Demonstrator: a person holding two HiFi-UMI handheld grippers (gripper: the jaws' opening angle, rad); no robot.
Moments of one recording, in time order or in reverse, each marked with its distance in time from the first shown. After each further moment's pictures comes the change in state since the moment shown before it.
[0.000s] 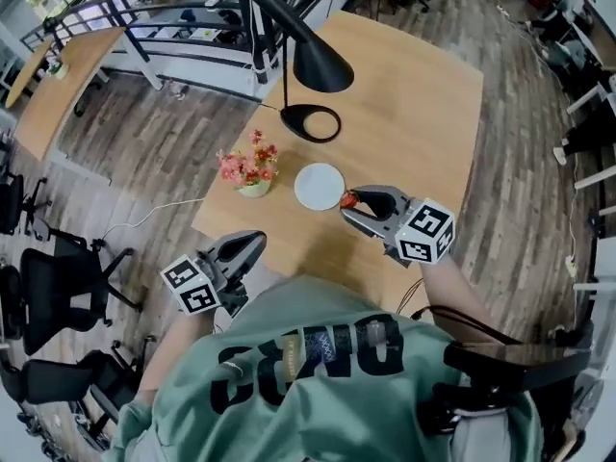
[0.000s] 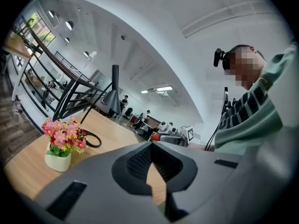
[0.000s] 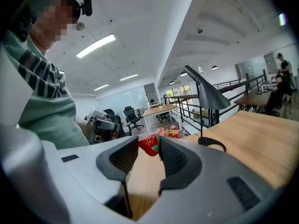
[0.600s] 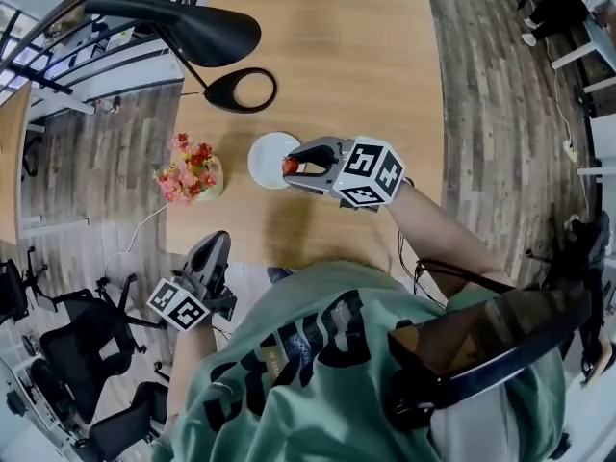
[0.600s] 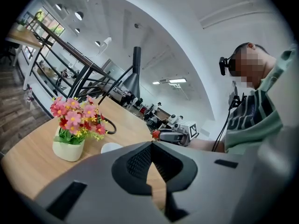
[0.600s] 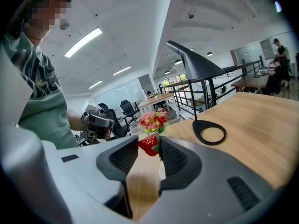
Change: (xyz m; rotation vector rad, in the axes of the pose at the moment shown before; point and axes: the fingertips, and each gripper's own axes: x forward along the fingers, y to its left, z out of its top) left arm 0.041 0.071 -0.051 -0.093 0.102 0.132; right arm 0.039 -0.072 -0.070 0.093 0.123 0.031
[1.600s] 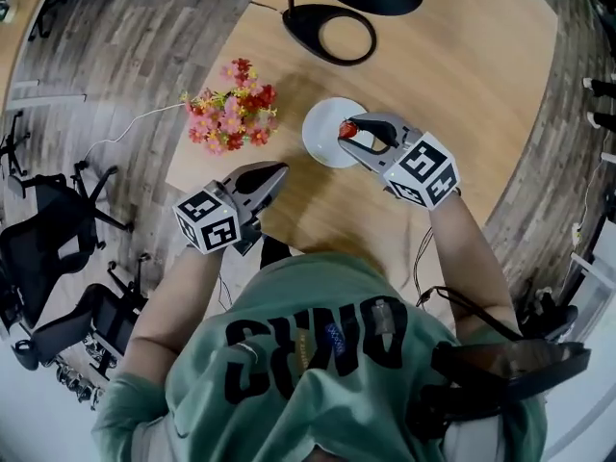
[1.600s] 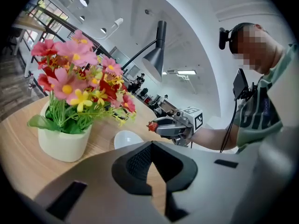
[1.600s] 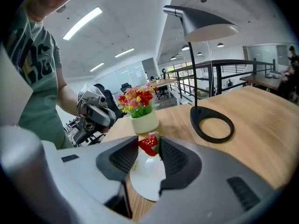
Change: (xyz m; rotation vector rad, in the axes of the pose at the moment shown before) left arm 0.077 0.093 -0.043 -0.089 0.115 0.018; right arm 0.084 -0.071 -0.050 -0.102 0.191 0.014
